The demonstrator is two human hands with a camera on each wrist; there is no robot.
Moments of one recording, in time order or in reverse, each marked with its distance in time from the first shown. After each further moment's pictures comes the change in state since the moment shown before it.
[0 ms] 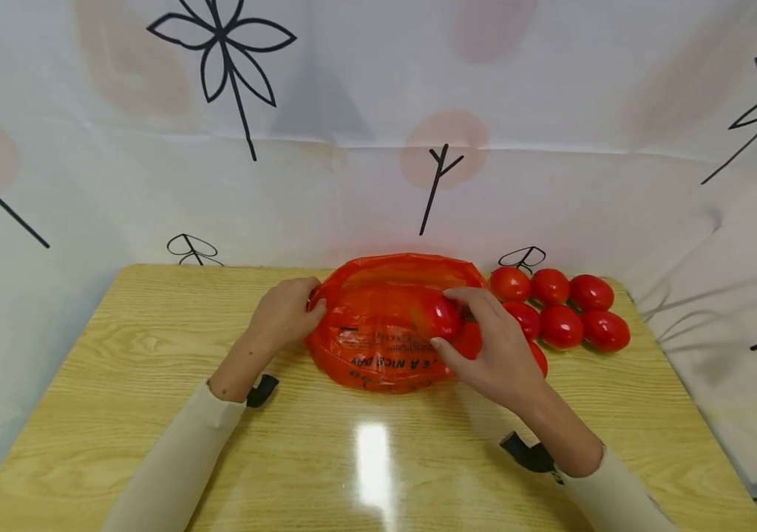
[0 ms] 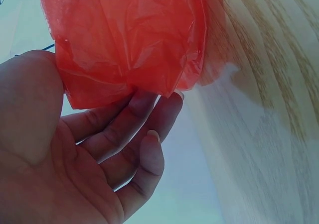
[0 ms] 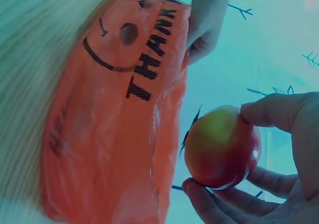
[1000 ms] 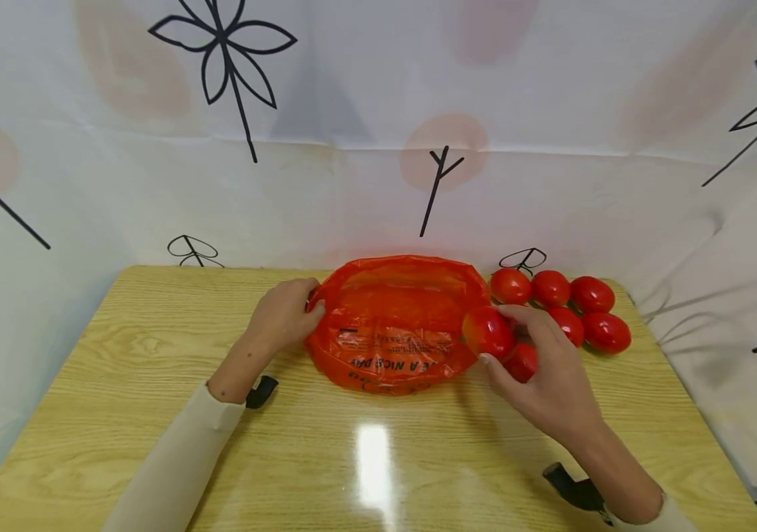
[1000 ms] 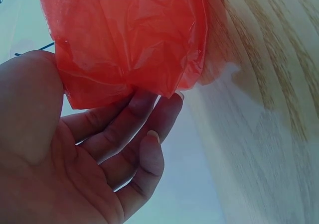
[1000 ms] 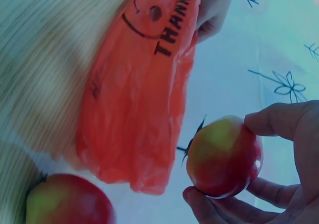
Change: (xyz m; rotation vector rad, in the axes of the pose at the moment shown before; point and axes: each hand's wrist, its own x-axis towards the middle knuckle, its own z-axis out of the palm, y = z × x) left_hand -0.001 0.001 -0.001 0.012 0.006 -0.005; right_hand -0.043 0.014 -0.033 -0.088 0.125 0.048
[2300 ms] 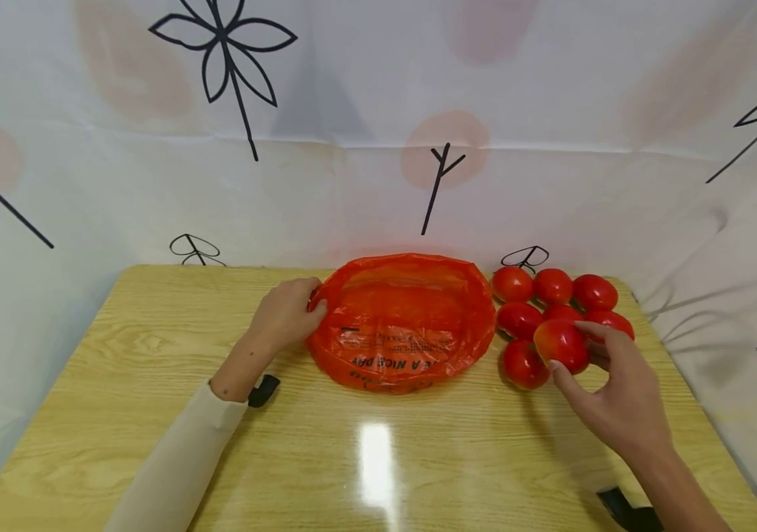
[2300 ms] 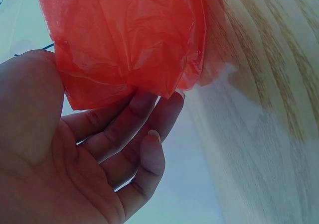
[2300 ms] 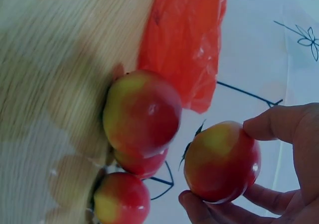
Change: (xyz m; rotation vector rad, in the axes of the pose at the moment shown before) left_hand 0.001 -0.001 0.002 -0.013 -0.016 -0.019; right_hand -0.034 0.050 -0.039 -0.043 0.061 0.229
